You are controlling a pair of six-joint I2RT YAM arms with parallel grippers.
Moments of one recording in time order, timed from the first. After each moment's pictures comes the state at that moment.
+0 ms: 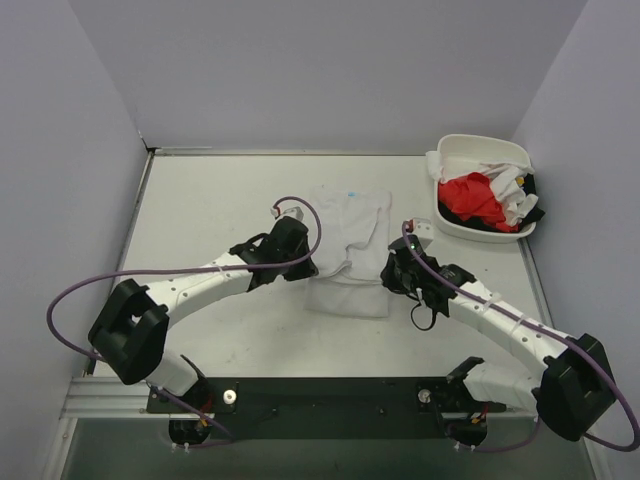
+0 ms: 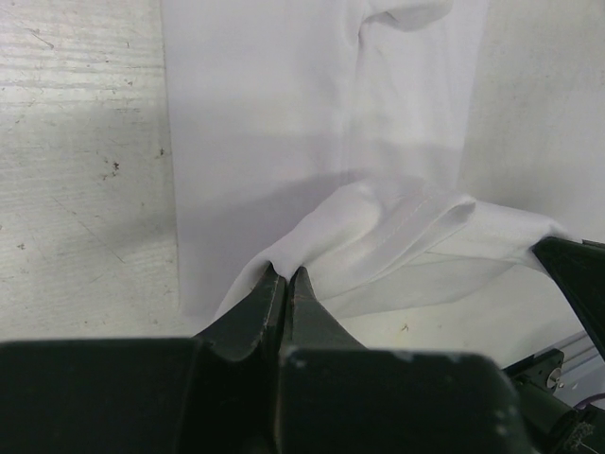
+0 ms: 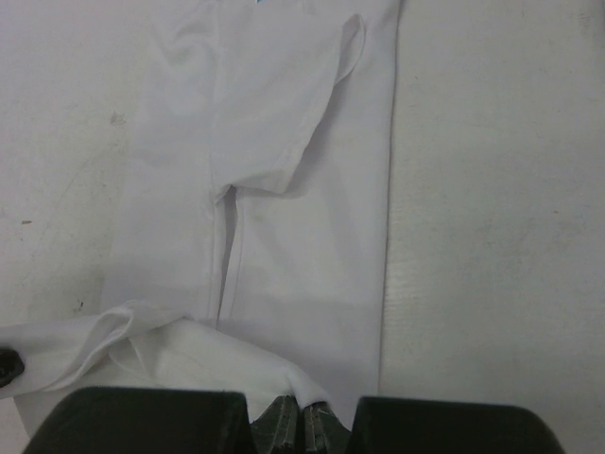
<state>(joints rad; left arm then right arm) -0.76 1.50 0.99 -0.31 -0.08 -0.86 0.62 1.12 0.68 -0.38 0.28 0.65</state>
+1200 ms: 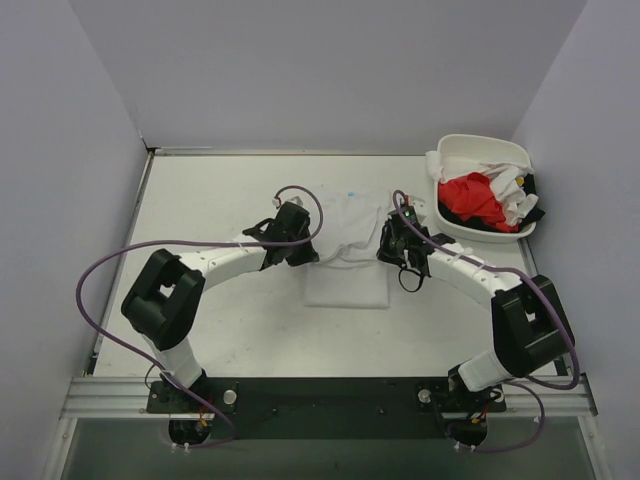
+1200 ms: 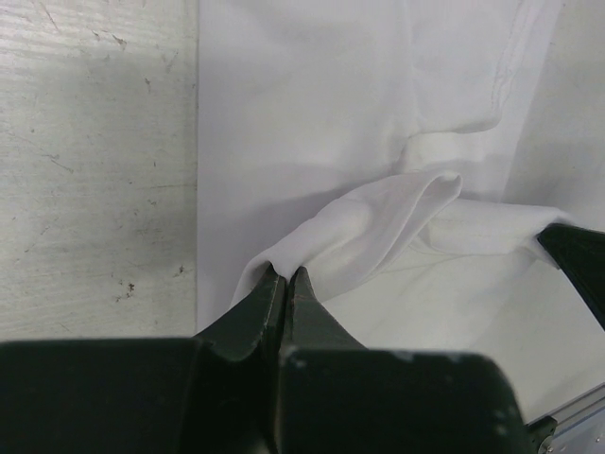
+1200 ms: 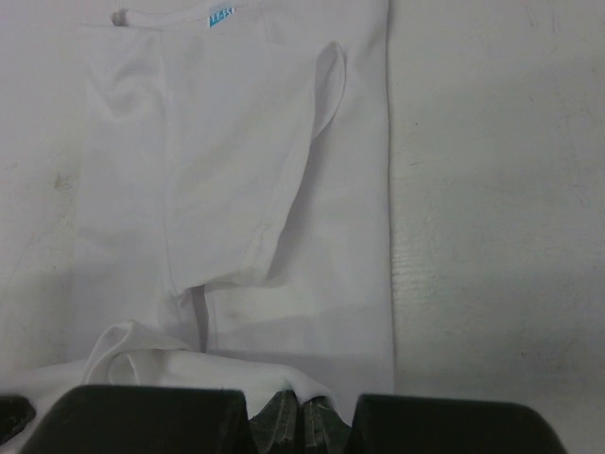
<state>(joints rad) -0.65 1.73 1.10 -0.21 -0.03 -0.85 0.44 1.48 0.84 -0.22 0.14 0.60</state>
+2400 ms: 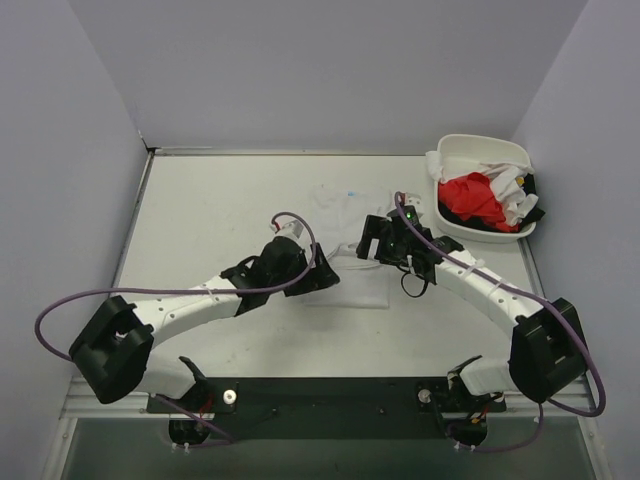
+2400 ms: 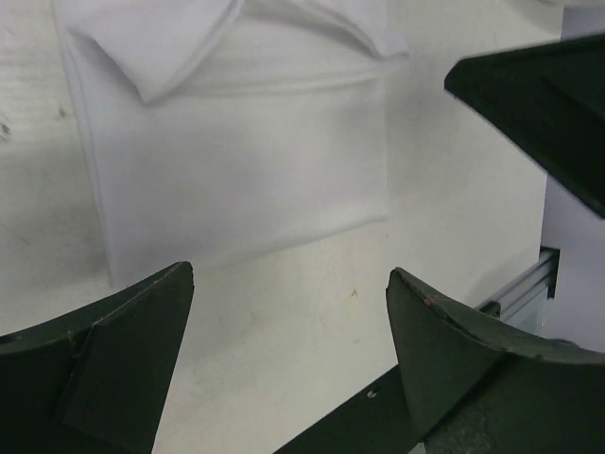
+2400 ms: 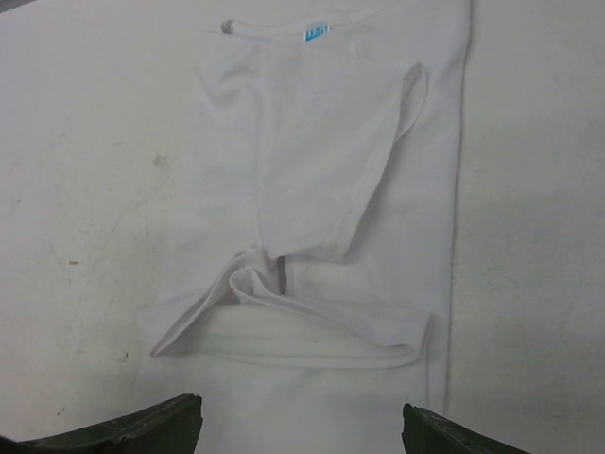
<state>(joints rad) -0.79 1.37 0.81 -0.08 -0.02 -0.92 0.51 1.35 0.88 -0.31 0.12 0.57</state>
